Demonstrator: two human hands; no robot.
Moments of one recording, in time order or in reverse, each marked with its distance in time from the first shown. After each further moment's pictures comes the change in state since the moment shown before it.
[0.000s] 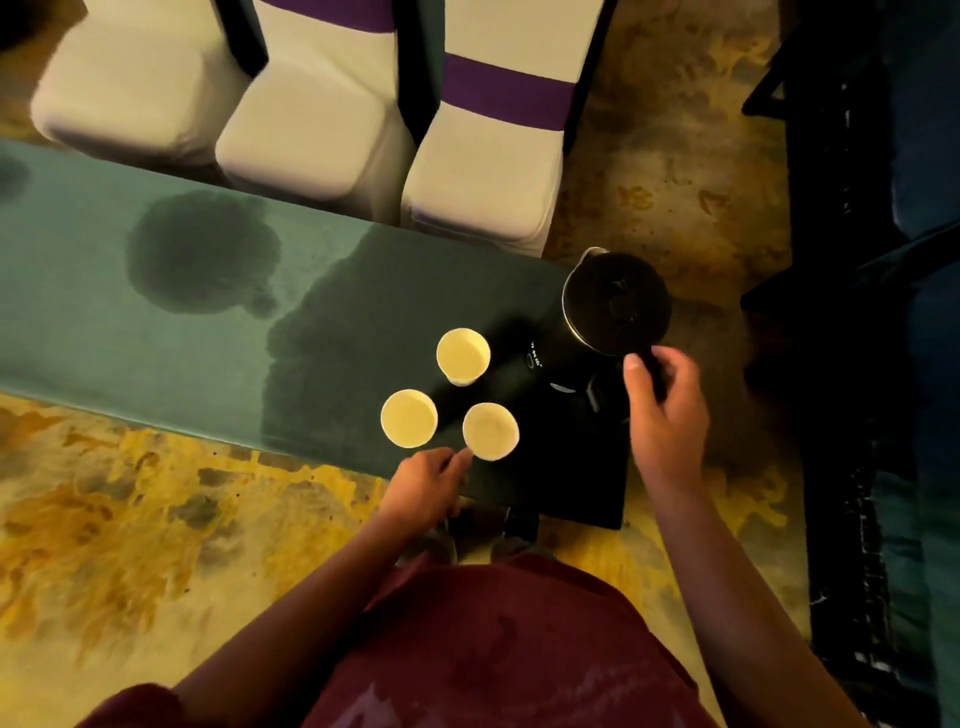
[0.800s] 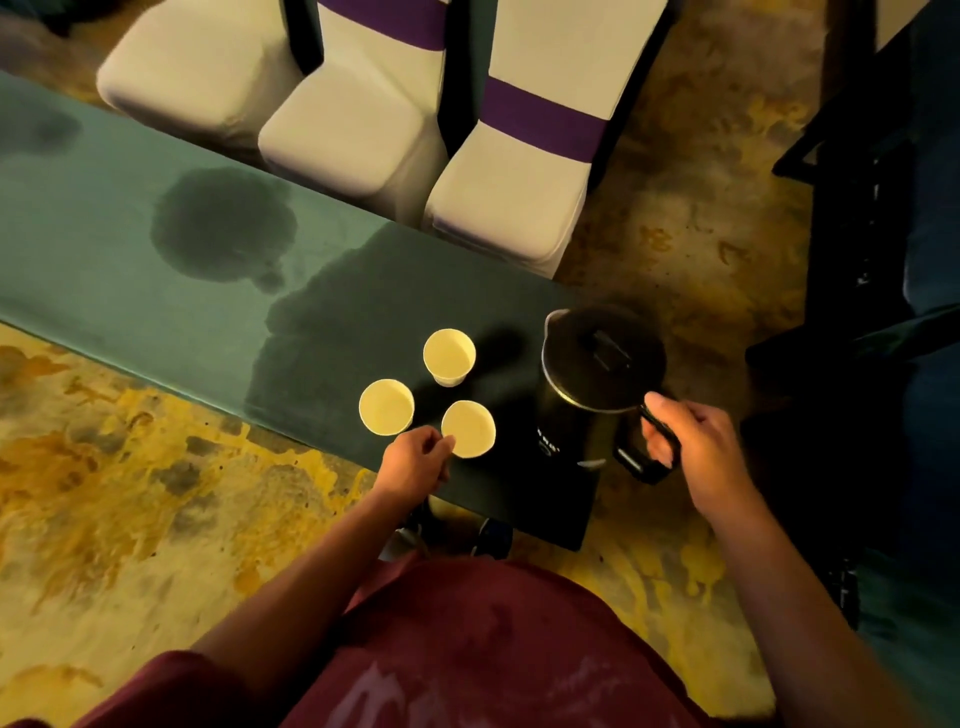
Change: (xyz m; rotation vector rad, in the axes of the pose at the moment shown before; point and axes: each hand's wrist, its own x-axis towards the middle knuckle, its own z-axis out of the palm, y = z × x) left_hand 0.018 0.015 0.028 -0.228 0.182 -0.018; right_hand 0.046 0.009 -0.073 0.245 -0.527 0.141
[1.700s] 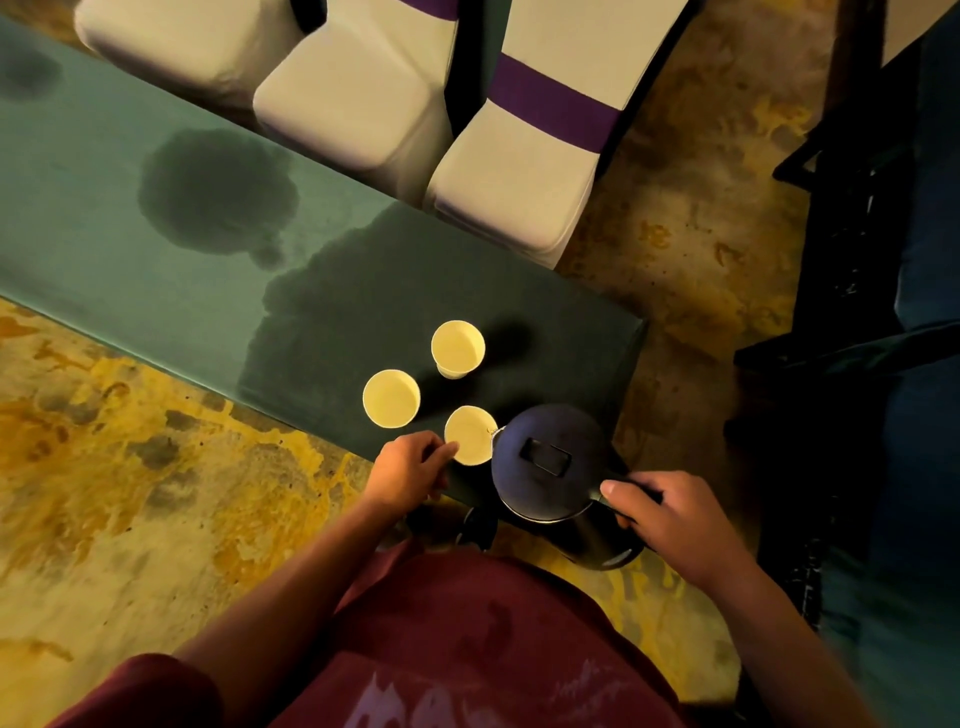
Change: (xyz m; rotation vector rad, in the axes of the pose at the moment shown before) left_hand -0.005 -0.014 -0.013 0.080 -0.082 0.058; right_hand -0.056 -0.012 0.030 -0.544 -0.209 0.055
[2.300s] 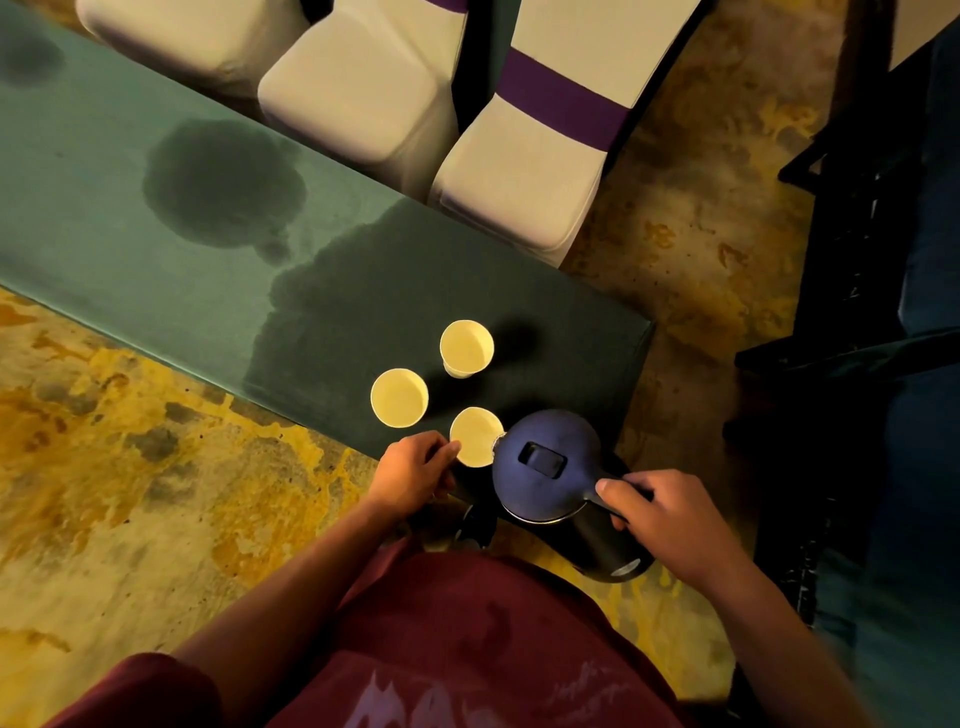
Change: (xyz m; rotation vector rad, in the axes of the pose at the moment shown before) left_hand 0.002 -0.008 -0.005 -0.050 -0.048 -0.020; right_hand 0.003 -0.021 0.011 -0.147 -0.013 0.071
